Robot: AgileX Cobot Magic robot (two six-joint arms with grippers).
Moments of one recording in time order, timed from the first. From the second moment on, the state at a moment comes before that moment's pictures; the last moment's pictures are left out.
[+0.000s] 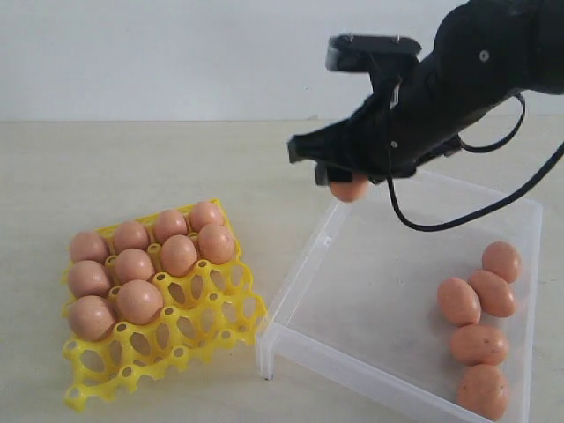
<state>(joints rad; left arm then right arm) 0.06 0.00 0.00 0.03 0.26 -0.09 0.41 1.64 -1.14 0.03 0.49 0.27</state>
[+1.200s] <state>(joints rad) 0.06 0.00 0.00 0.03 0.26 -0.09 0.80 1.82 -0.99 -0.25 -0.49 0.39</state>
